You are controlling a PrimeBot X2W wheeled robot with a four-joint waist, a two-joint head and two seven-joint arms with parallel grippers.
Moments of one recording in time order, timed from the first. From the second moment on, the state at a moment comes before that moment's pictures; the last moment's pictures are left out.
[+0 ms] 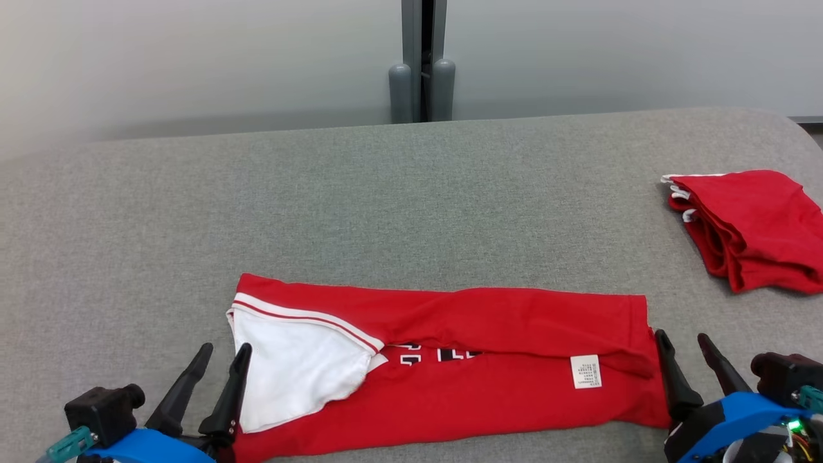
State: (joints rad) left arm -0.06 0.56 -0.56 0.16 -0.97 -0.08 -0.22; right arm -0.03 -0.07 -0.11 0.19 0.27 0.13 0.07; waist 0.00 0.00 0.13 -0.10
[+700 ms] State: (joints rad) left arm -0.04 0.39 -0.36 0.18 -0.77 0.09 -0.26; right arm -0.08 -0.05 -0.17 0.45 0.15 0.13 0.00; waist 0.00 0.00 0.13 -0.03
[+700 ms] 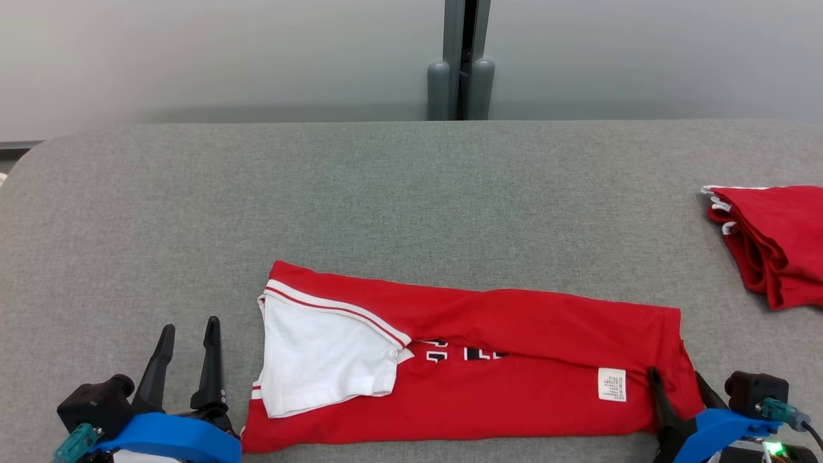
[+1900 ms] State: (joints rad) left arm -0.07 0.34 -0.33 0.24 -0.67 0.08 -0.26; right arm -0.11 -0.06 -0.18 0.16 0.35 0.13 0.28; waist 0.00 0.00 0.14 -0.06
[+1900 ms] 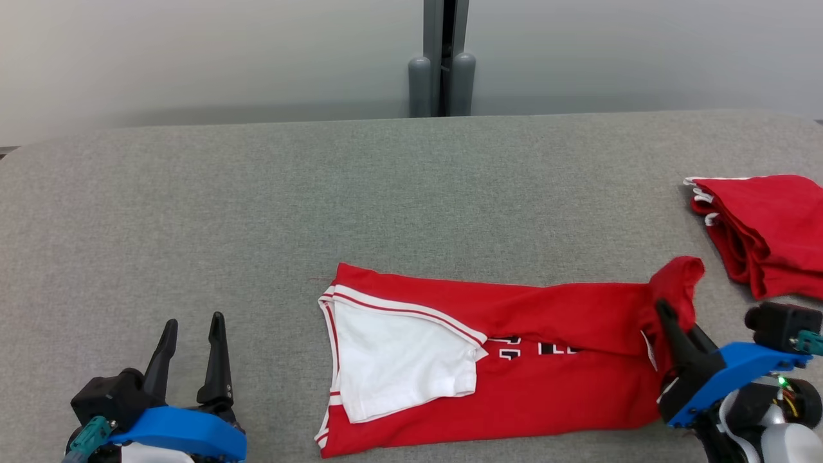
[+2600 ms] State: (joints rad) left arm -0.09 0.33 -0.35 0.24 -0.67 0.08 -0.26; right arm -0.33 -0.05 0.51 0.37 0.69 0.13 0.15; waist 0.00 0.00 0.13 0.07
